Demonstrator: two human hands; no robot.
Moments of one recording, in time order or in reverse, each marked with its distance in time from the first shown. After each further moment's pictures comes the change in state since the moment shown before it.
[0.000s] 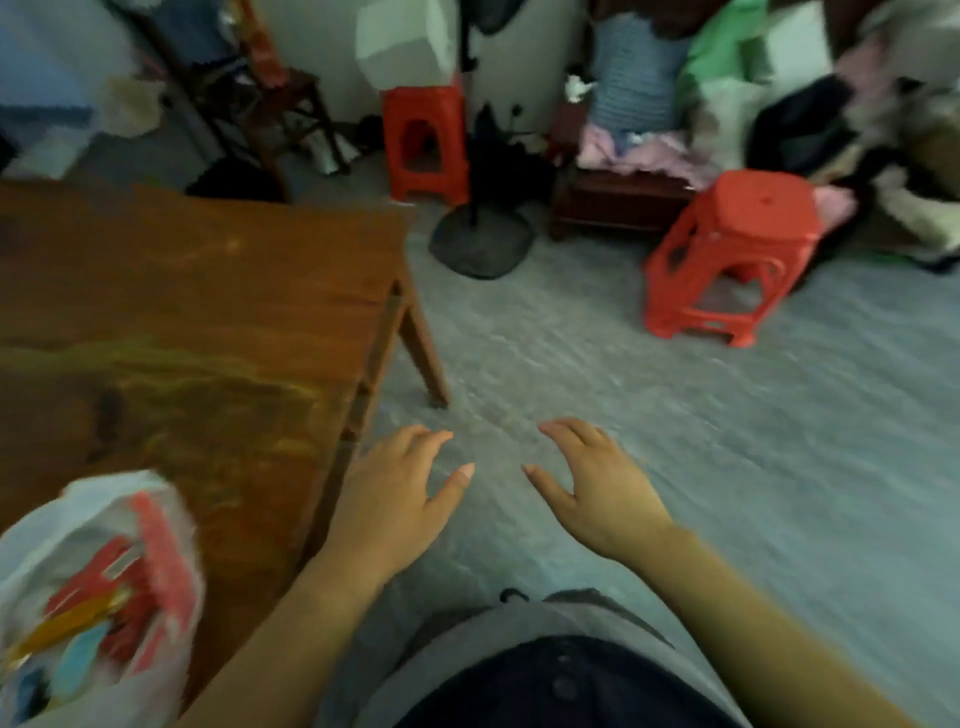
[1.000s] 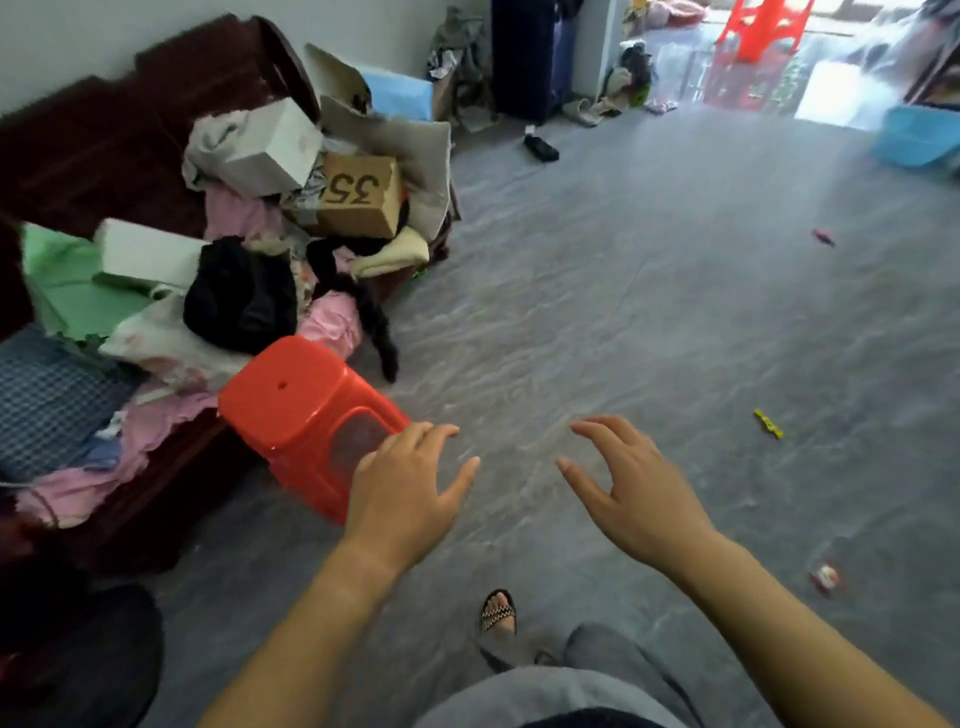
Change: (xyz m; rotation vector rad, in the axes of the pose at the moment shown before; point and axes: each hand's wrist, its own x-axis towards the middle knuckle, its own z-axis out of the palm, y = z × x) left_hand 0.437 0.596 0.156 0.181 -0.294 1.060; right_hand -0.021 0.472 -0.303 0.245 0.757 0.982
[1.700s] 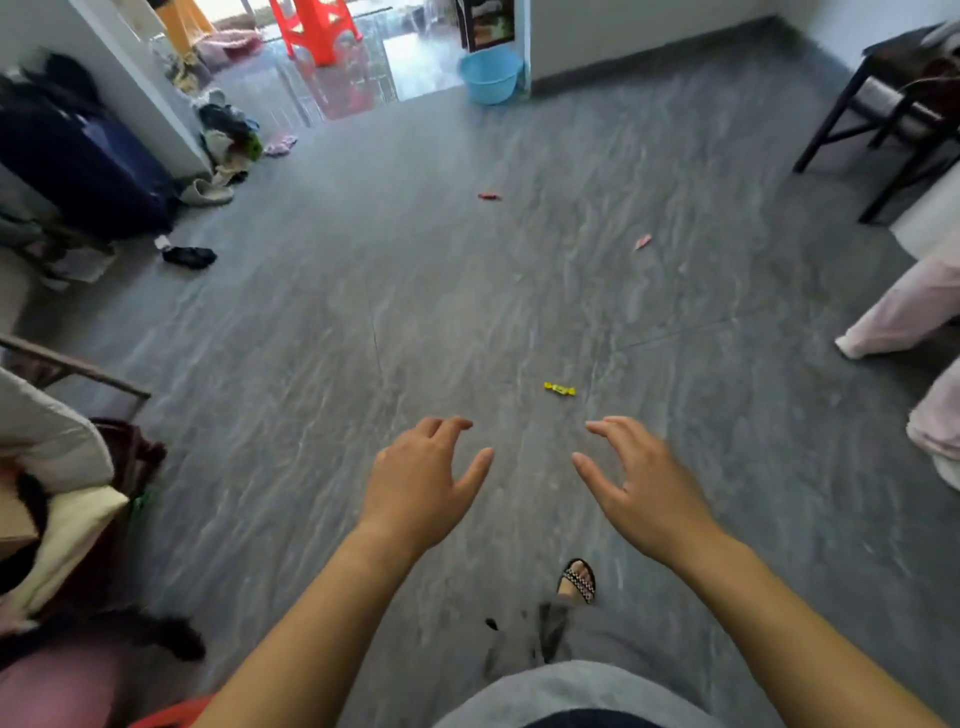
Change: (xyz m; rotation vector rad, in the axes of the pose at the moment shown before) left_hand 0.325 0.373 0.103 0.096 -0.378 0.713; right_hand 0.070 0.309 -0.180 0.173 0.484 0.707
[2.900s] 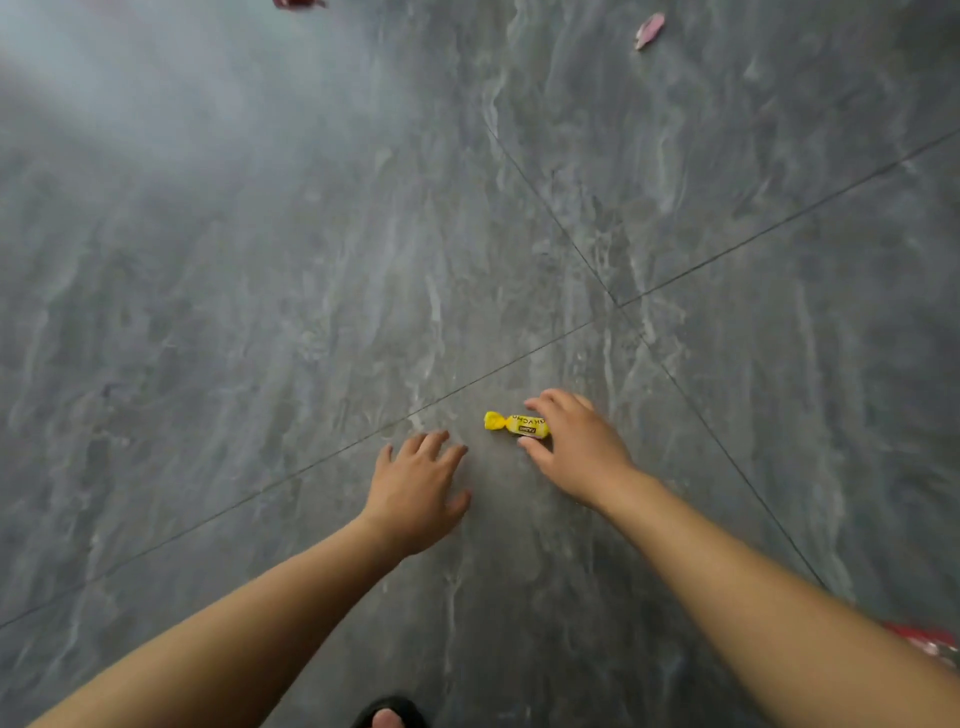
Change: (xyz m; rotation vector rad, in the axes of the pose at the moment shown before) left_hand 0.621 -0.178 0.689 0.343 -0.339 0.301; right_hand 0.541 0.547 0.502 -0.082 -0.126 0.165
